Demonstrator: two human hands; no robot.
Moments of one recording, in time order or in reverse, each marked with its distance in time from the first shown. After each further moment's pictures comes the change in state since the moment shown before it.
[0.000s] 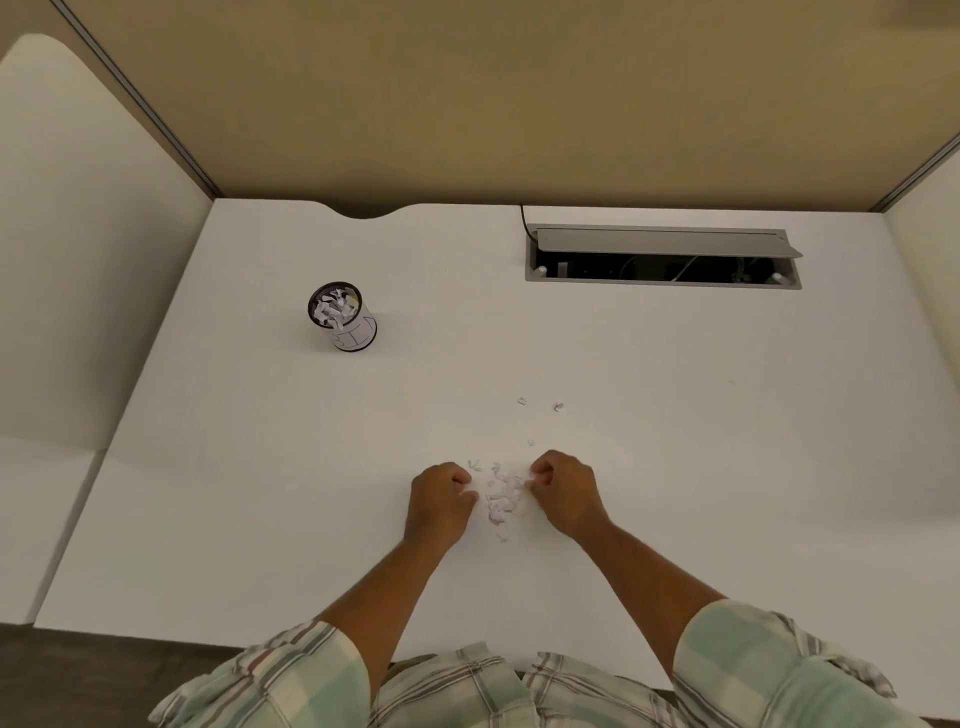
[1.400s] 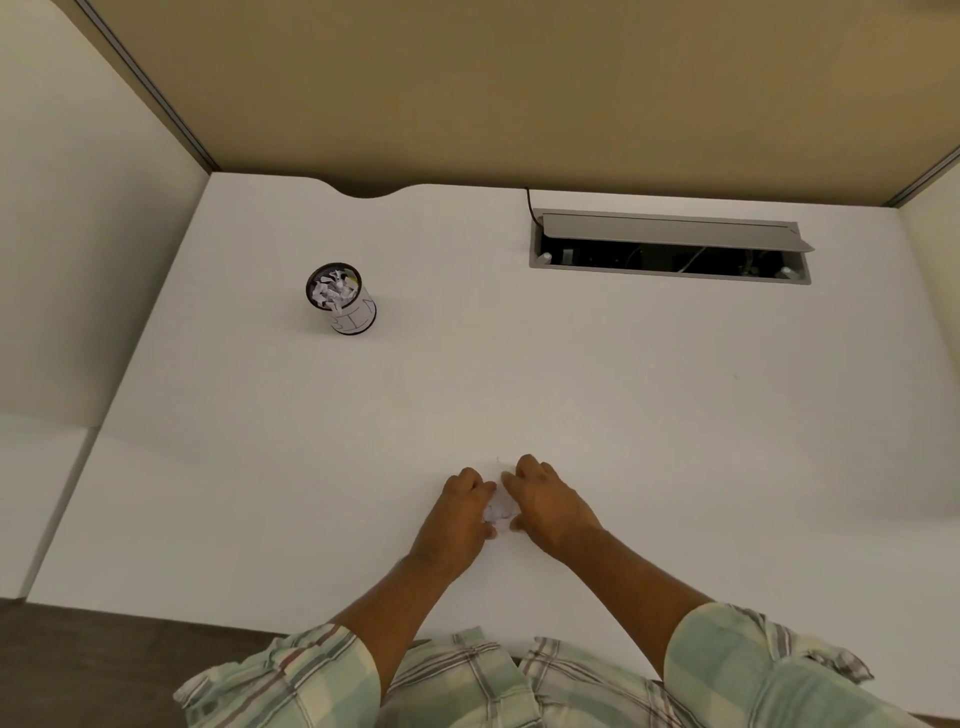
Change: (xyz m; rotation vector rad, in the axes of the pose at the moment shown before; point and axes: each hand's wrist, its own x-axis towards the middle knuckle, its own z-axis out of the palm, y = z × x) left_hand -0.019 -0.027 0.038 0.388 -0.215 0.396; right_hand -0.018 0.011 0.022 -0.629 -0.241 -0.473
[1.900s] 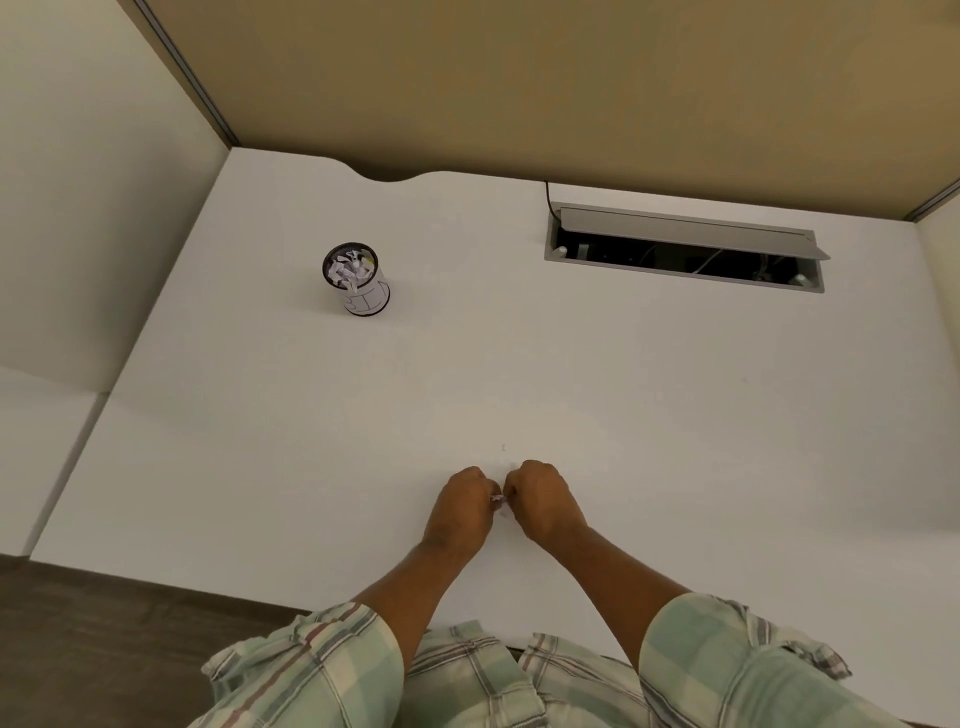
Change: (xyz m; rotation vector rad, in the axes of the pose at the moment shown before) left_hand 0.000 0.011 0.006 -0.189 0.122 -0.194; right_hand 0.007 -0.020 0.001 0.153 -0.008 0.155
